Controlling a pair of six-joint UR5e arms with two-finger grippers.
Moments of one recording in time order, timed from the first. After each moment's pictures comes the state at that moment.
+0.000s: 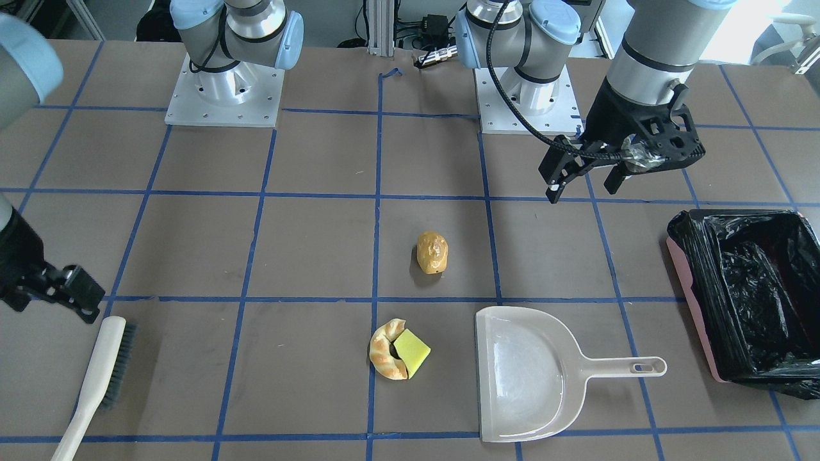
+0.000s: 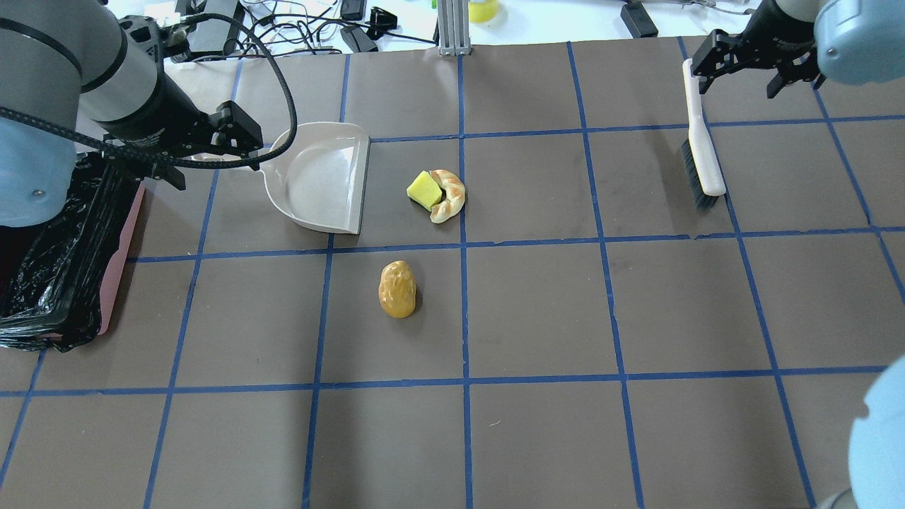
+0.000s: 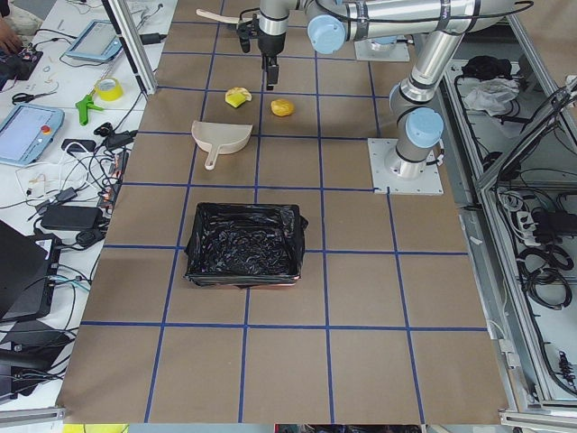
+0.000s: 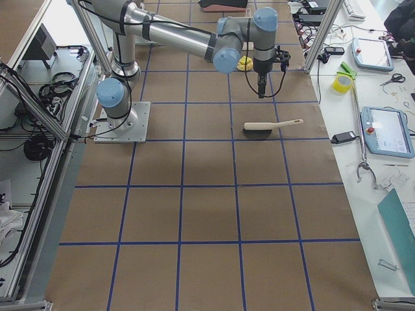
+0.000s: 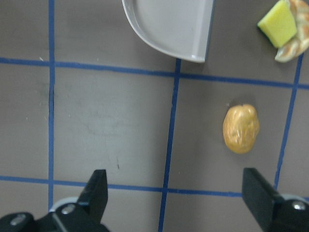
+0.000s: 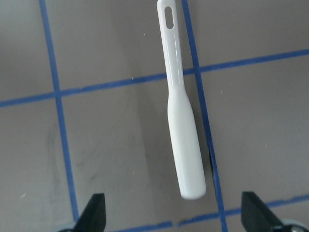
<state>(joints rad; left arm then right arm) -1.47 -1.54 -1.72 -1.30 1.54 -0.21 1.32 -1.22 1.49 -2.04 -1.58 -0.08</state>
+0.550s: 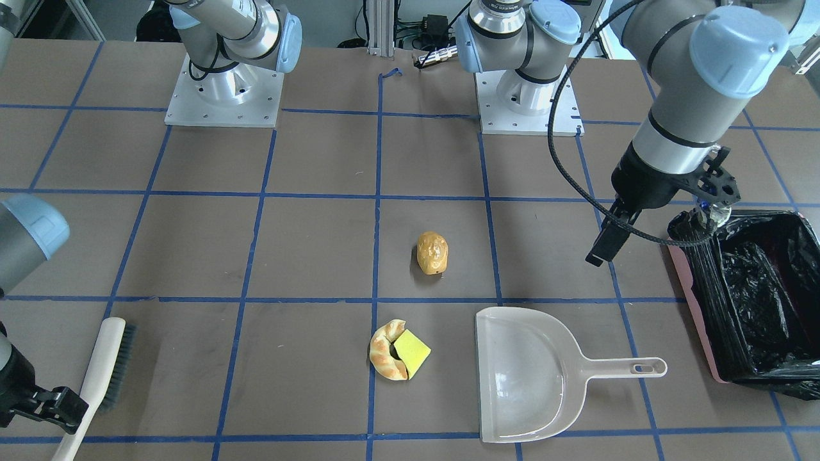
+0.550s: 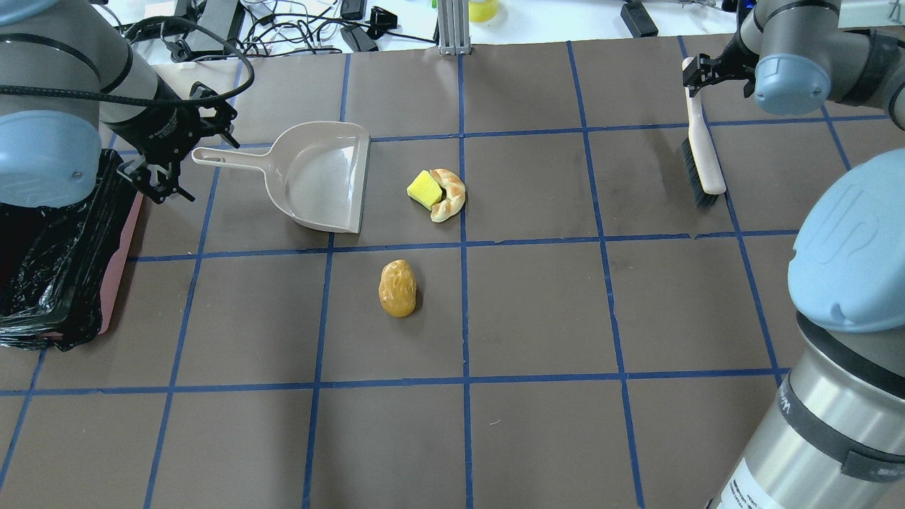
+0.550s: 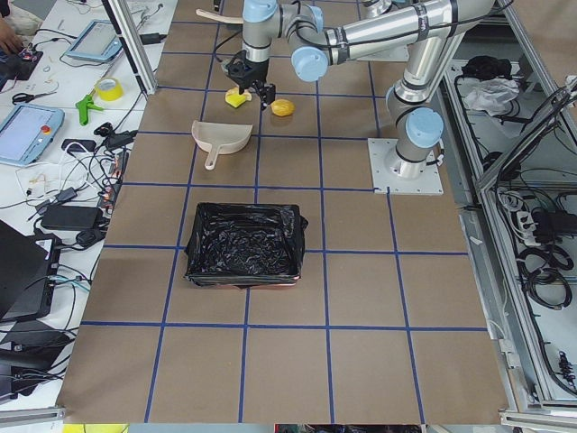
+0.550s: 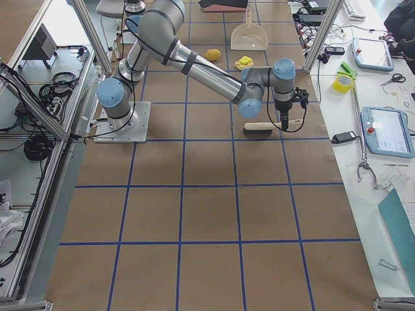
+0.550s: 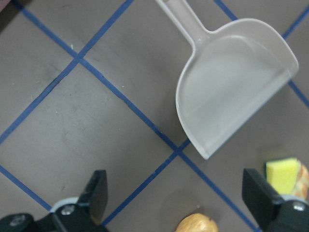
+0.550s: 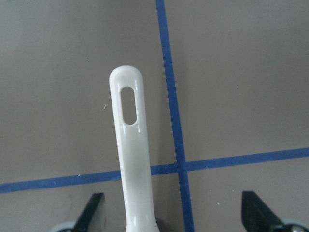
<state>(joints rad) -1.39 -1.66 -1.75 -1.20 1.54 -0.91 1.29 -0.91 1.38 -2.34 -1.57 -0.19</state>
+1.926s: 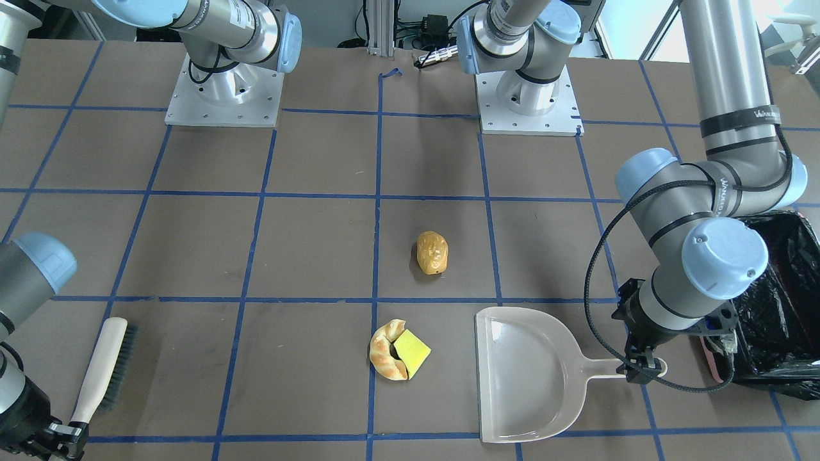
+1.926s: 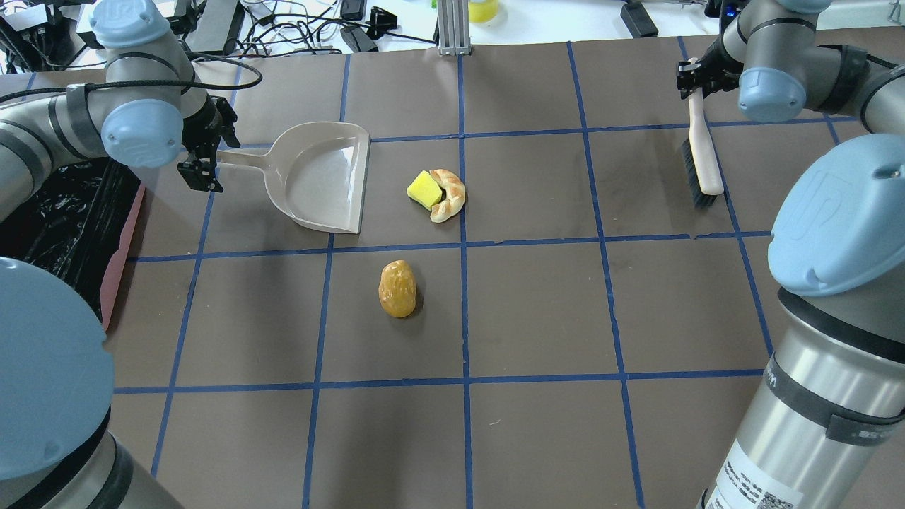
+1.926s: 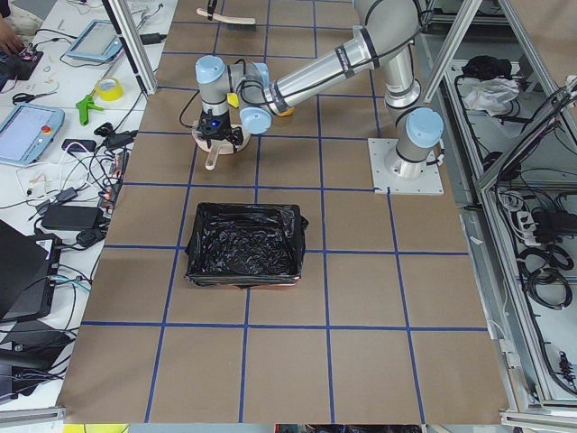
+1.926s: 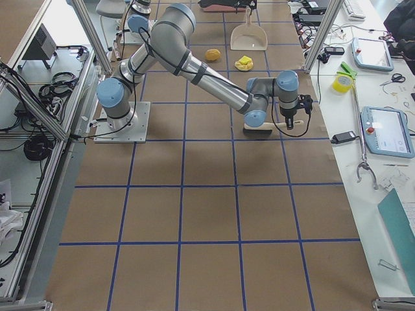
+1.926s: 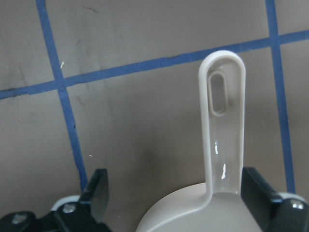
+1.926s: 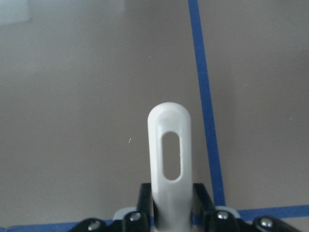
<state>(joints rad) -1.37 -2.07 -1.57 -1.00 1.67 -1.21 1.29 -0.83 1.32 -2.38 -1.46 -0.18</state>
